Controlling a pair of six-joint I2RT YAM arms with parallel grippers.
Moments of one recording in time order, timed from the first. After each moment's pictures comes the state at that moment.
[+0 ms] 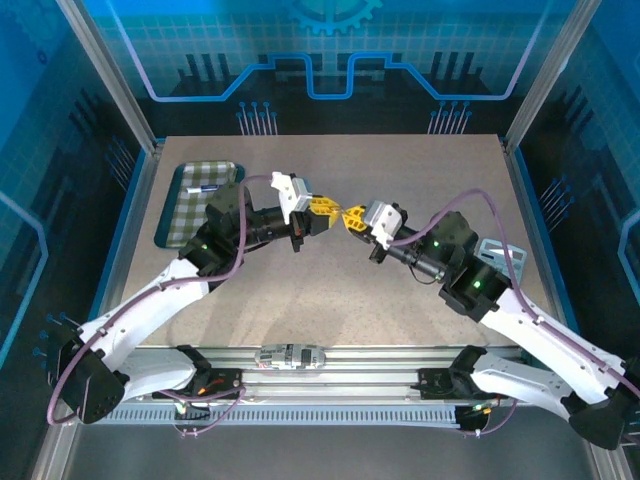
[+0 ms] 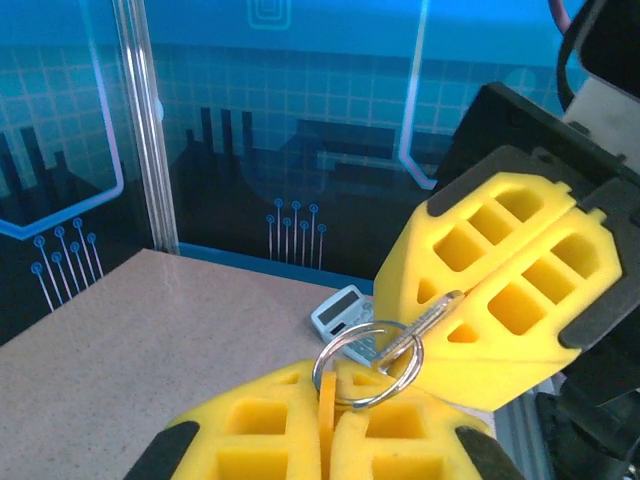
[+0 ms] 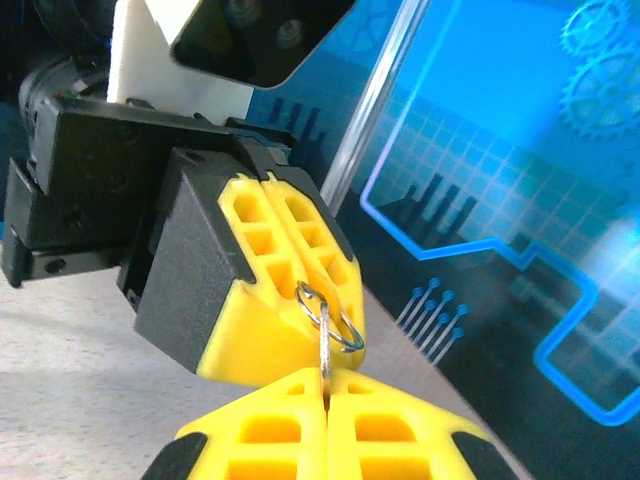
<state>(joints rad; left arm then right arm) -0.59 1.17 0.98 0.18 0.62 -0.05 0.79 0.91 0.89 0.00 -0.14 -0.43</state>
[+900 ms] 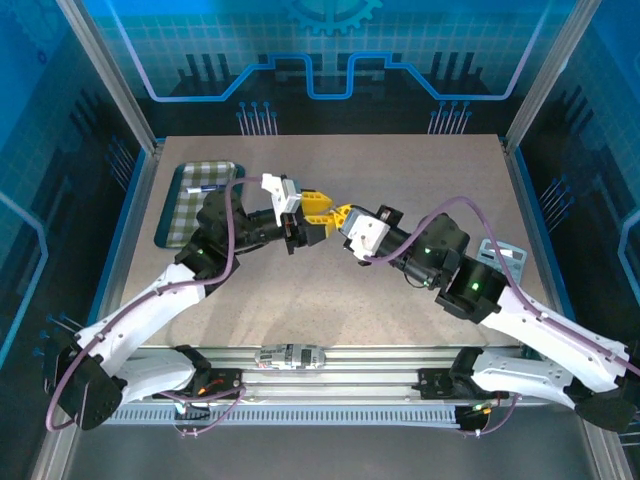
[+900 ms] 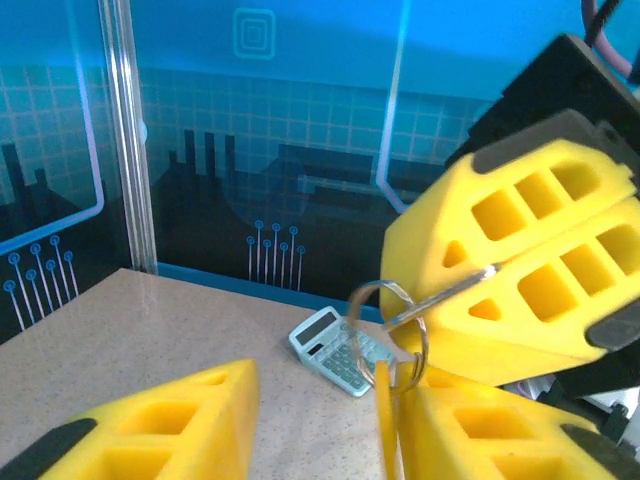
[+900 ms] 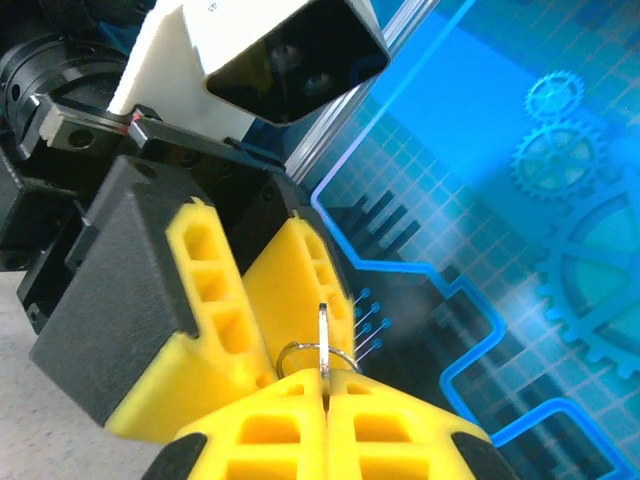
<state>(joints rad) -0.57 1.13 0.91 0.31 0.67 -0.11 0.94 0.97 1.04 -0.13 0.09 -0.64</state>
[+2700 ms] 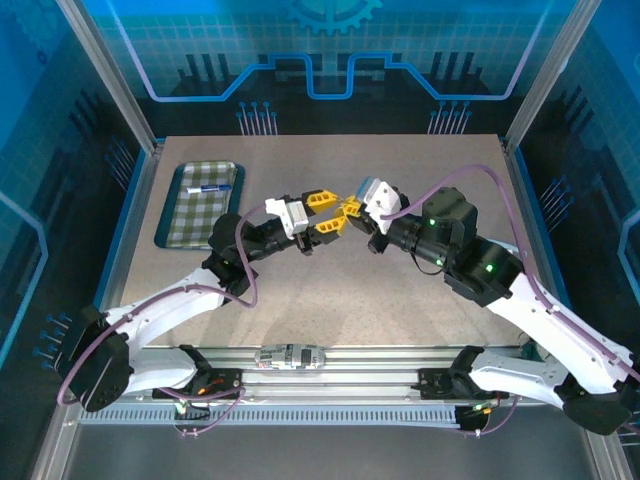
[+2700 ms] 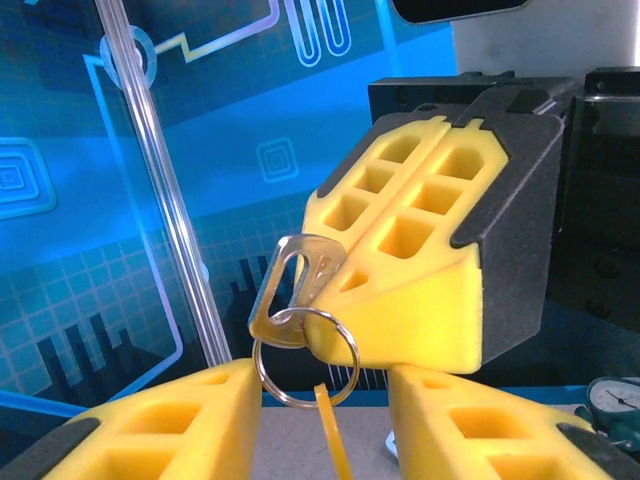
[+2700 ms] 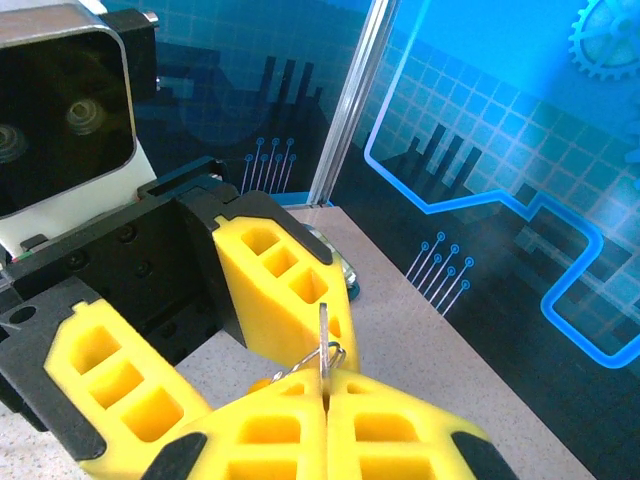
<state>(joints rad) -0.66 1.23 0.77 0.84 0.53 0.07 0.81 1.02 1.20 -0.35 -0.08 -0.33</state>
